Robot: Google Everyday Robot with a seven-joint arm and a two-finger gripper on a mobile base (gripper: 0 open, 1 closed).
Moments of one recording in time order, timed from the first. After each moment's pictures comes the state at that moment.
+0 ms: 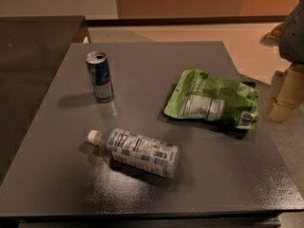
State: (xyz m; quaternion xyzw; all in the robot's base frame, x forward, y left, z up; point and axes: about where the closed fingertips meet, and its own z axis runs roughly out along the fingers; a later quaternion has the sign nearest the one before) arm 0.438 -0.217 0.976 -0.60 0.78 -0.03 0.16
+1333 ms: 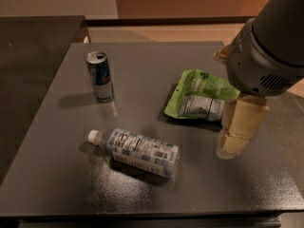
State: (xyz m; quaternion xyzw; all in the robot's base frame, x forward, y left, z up) arm 0.398 -0.123 0.962 -0.66 0.73 -0.01 0.17
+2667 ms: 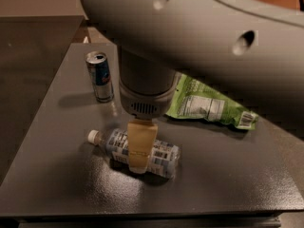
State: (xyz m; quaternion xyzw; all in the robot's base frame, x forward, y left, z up) arm 0.401 0.011 0.905 -0.66 0.75 -0.05 0.11
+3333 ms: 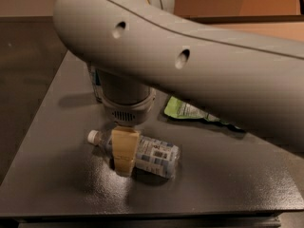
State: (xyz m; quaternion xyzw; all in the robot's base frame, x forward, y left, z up) arm 0.407 0.035 0.874 -0.65 0.76 -0.05 0.08
